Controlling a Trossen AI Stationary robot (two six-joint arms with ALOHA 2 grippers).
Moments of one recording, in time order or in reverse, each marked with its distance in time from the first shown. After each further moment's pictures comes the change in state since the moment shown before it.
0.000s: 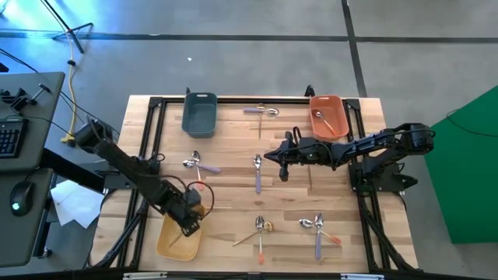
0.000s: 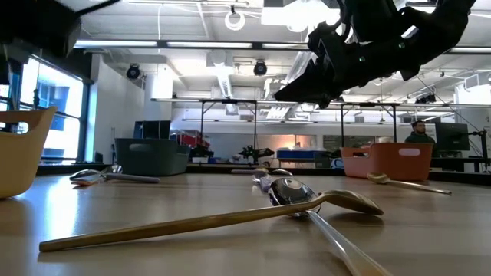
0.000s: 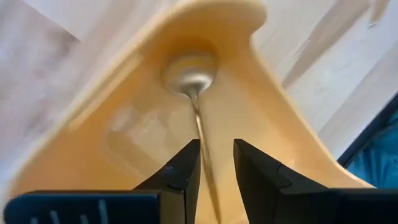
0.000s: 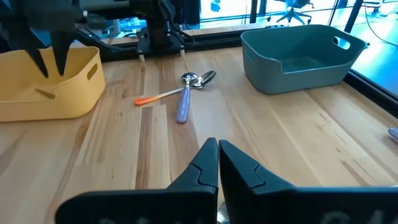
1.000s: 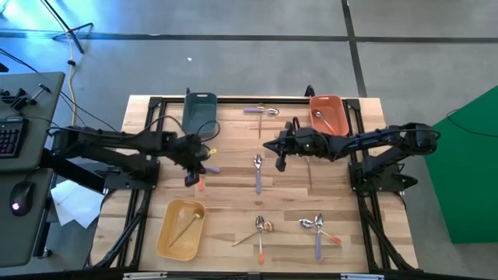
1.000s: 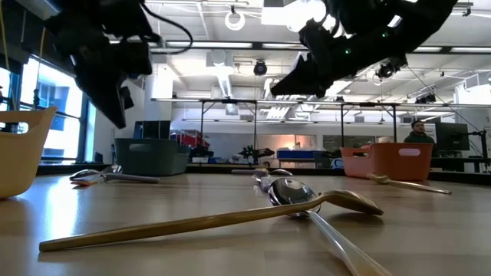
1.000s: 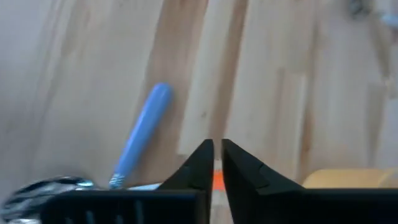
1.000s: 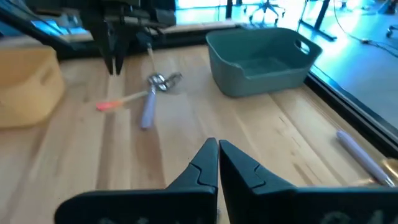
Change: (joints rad) left arm 0.807 -0.282 -0.248 0.192 0.191 1.166; right arm -0.085 -0.034 0.116 -0.213 0.028 -0.044
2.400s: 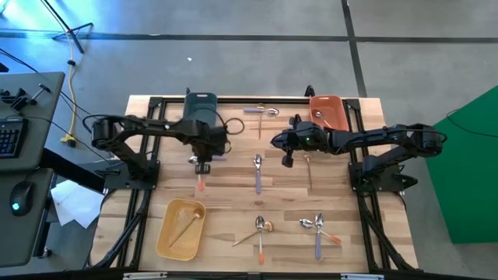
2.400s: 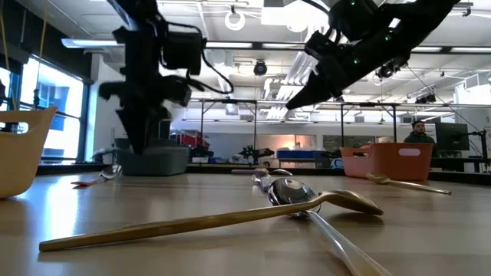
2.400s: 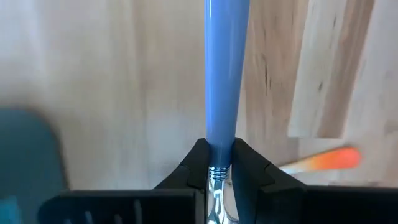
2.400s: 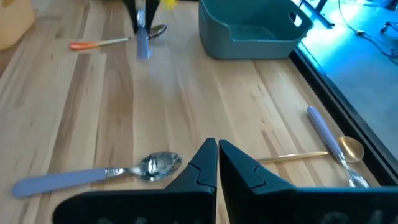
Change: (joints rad) left arm 0.129 0.458 0.374 -0.321 -0.180 0.376; right arm -0.069 -0.066 0.001 -0.210 -0.041 -0.185
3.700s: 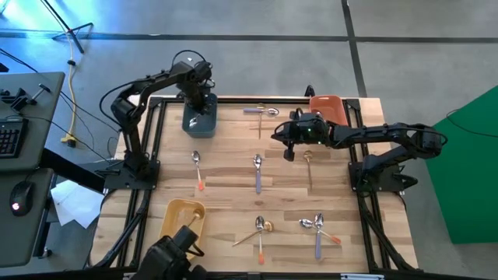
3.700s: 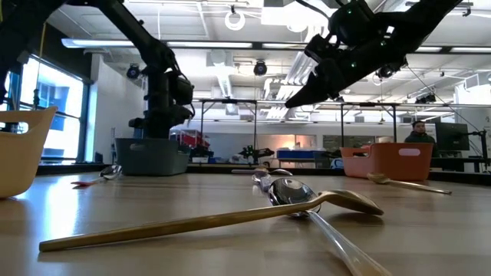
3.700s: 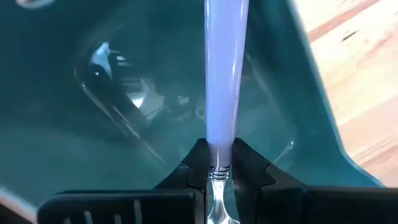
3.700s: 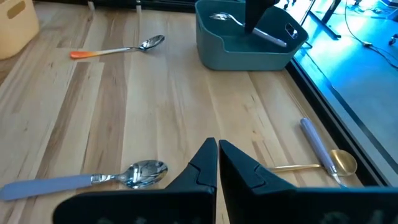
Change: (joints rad) left arm 0.692 0.356 0.446 -0.210 0.105 -0.274; right arm -0.111 0.000 0.000 0.042 -0.135 -0.060
